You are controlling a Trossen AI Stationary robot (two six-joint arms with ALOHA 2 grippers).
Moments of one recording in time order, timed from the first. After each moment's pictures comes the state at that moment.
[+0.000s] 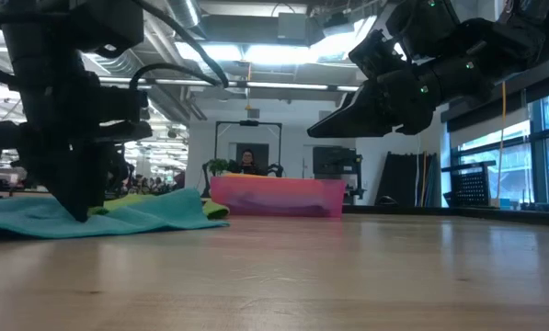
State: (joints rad) left arm -0.37 1.52 0.72 -0.57 -0.27 -0.04; right arm 0.03 1.55 0.54 0.65 0.09 -0.21
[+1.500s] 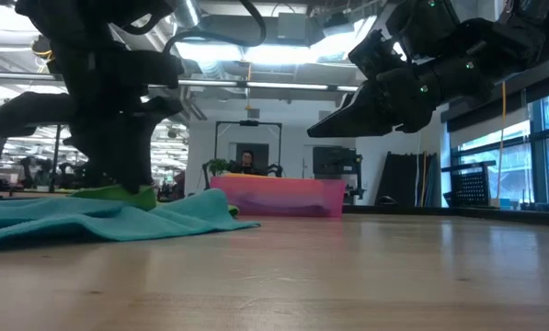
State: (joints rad) left arm -0.32 1.52 0.81 -0.53 -0.32 0.04; right arm 0.03 1.55 0.54 0.65 0.09 -0.19
